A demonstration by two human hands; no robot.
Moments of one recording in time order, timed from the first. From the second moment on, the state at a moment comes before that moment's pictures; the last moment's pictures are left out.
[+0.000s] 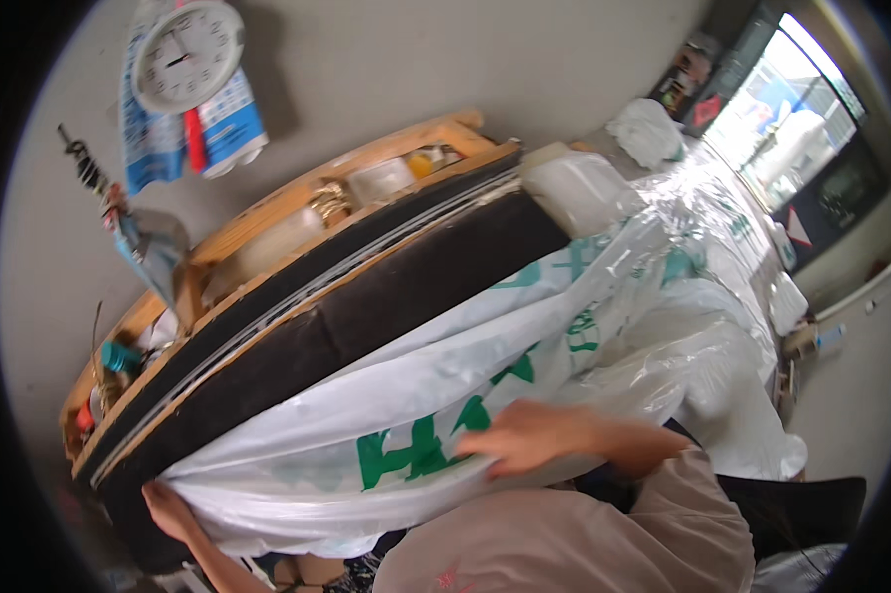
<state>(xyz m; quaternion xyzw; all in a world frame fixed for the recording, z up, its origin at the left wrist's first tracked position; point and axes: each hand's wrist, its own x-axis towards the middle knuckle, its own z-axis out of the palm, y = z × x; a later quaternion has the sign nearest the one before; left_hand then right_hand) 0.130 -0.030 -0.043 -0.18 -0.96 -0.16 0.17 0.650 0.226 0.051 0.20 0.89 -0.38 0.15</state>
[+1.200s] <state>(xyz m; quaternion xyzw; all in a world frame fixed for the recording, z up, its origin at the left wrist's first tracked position) 0.127 -0.058 -0.001 -0.06 -0.97 -0.04 0.21 0.812 0.419 0.143 0.56 0.49 0.10 -0.66</state>
